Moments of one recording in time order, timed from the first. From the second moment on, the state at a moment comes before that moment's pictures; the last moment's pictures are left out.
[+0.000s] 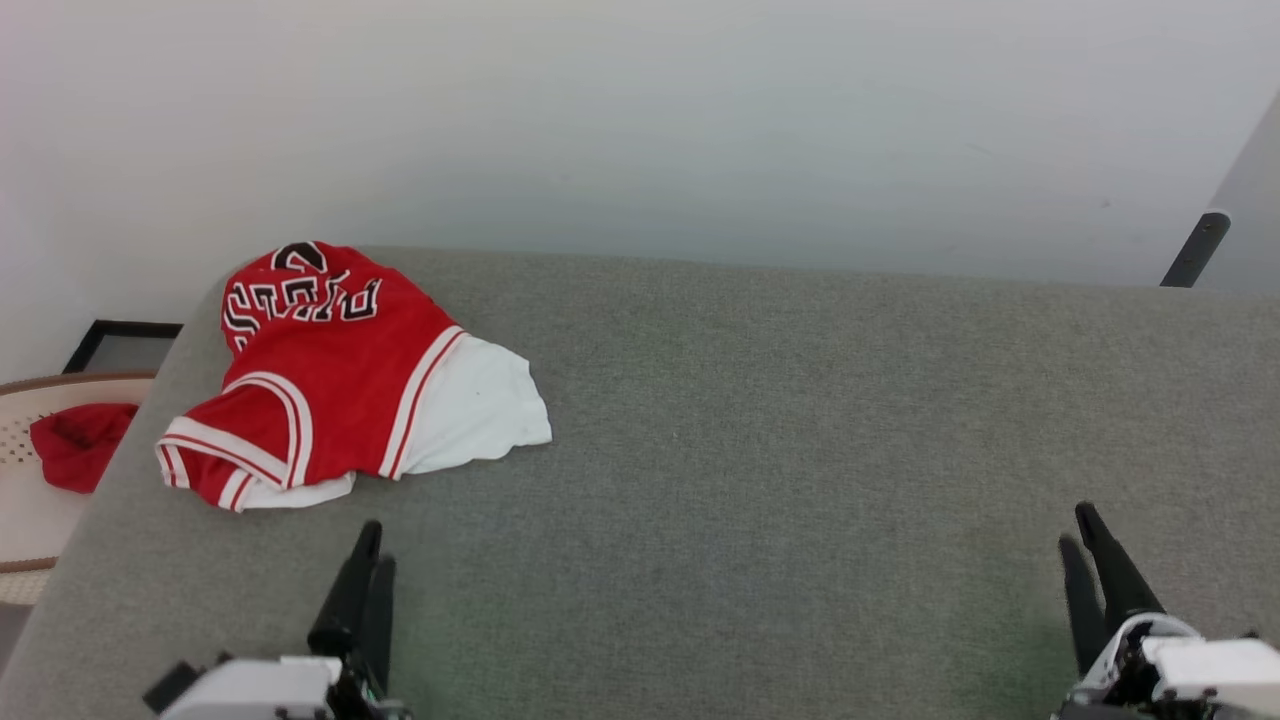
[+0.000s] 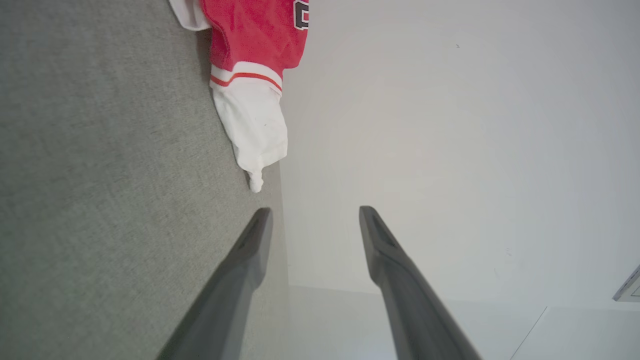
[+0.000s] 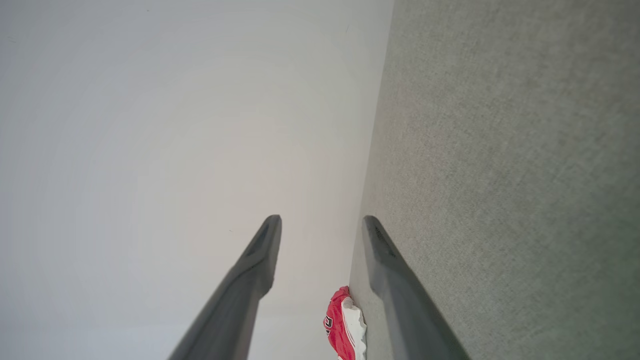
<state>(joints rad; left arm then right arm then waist) -0.08 0.04 0.11 0.28 -1.61 -0.13 0.11 -0.09 -0.04 -0.11 0.28 1.61 0.13 0.11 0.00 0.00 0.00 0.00</state>
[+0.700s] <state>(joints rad) -0.05 0.04 0.06 0.27 -1.61 -0.13 0.06 -0.06 -0.04 -0.06 0.28 1.59 0.13 0.05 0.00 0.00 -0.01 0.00</state>
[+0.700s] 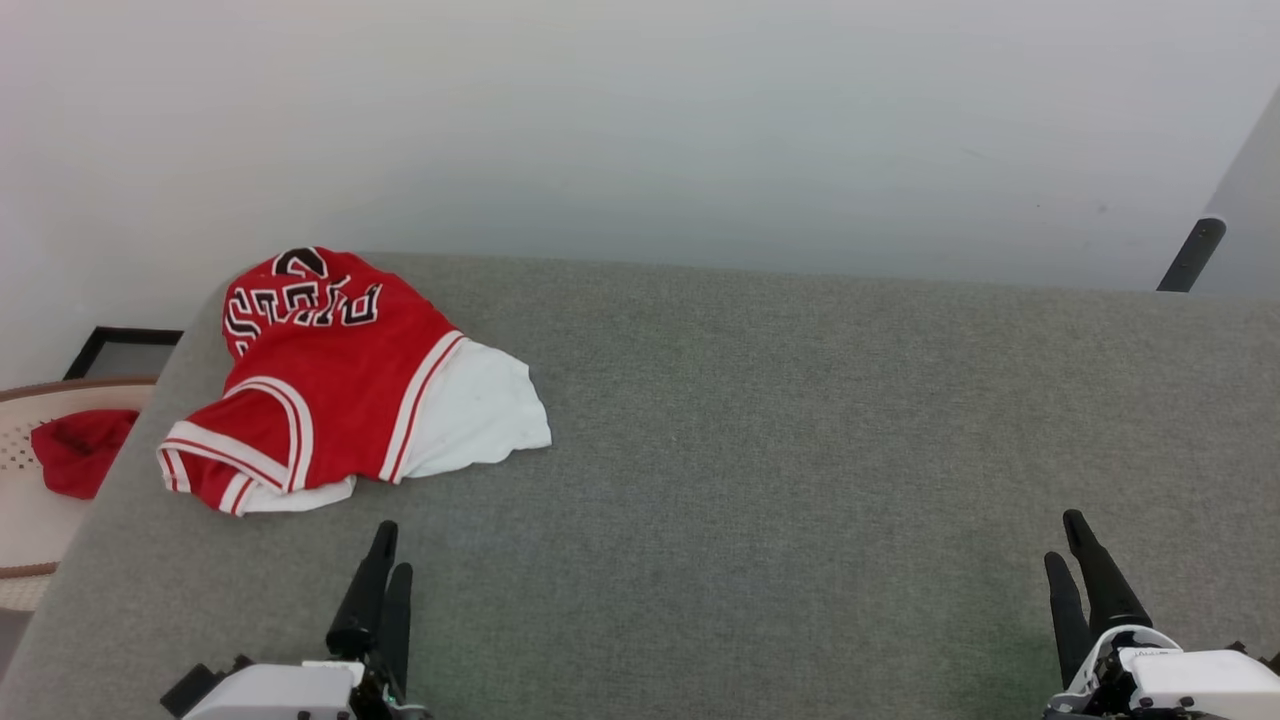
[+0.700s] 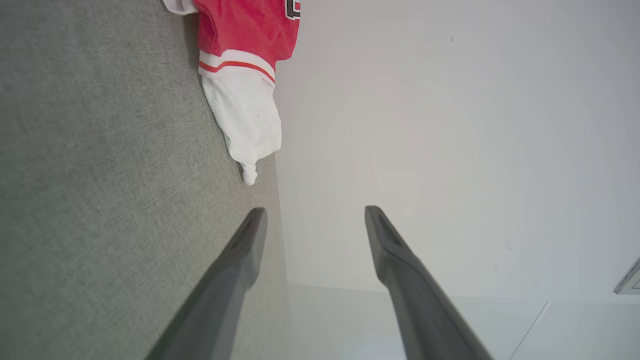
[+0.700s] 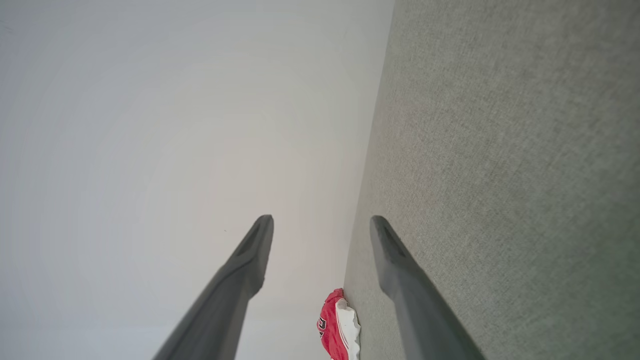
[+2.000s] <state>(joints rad) -0.09 0.14 -0.08 0.25 -1.15 -0.05 -0.11 -0.07 -0.09 0.02 0.25 1.16 0.13 -0.11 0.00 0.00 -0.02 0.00</state>
